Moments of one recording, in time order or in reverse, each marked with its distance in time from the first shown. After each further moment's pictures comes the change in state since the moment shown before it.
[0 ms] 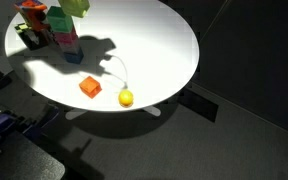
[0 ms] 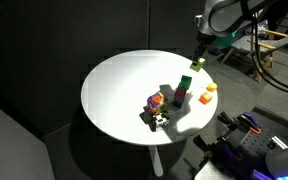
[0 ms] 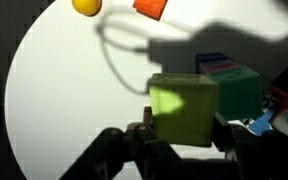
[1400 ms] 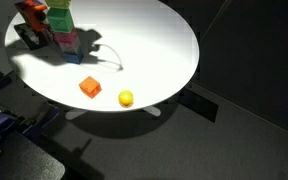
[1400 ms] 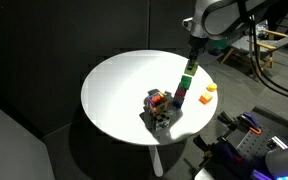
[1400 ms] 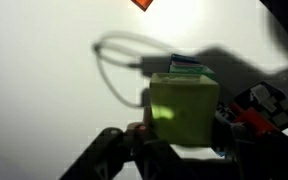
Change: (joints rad) arm 0.054 -0.012 0.059 0.000 0.000 -0.048 -0.159
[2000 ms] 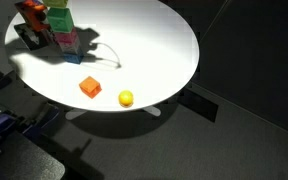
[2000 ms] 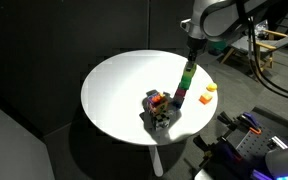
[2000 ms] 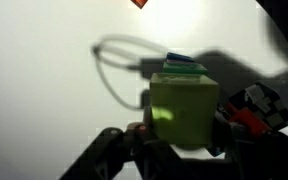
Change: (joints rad) arm 0.007 0.005 0.013 0.000 0.000 -0.001 -0.002
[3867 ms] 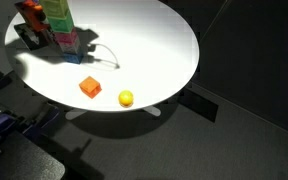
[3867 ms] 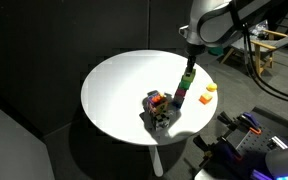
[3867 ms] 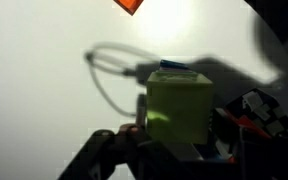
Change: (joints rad) arm 0.000 0.044 0.006 0.000 0.000 0.000 0.029
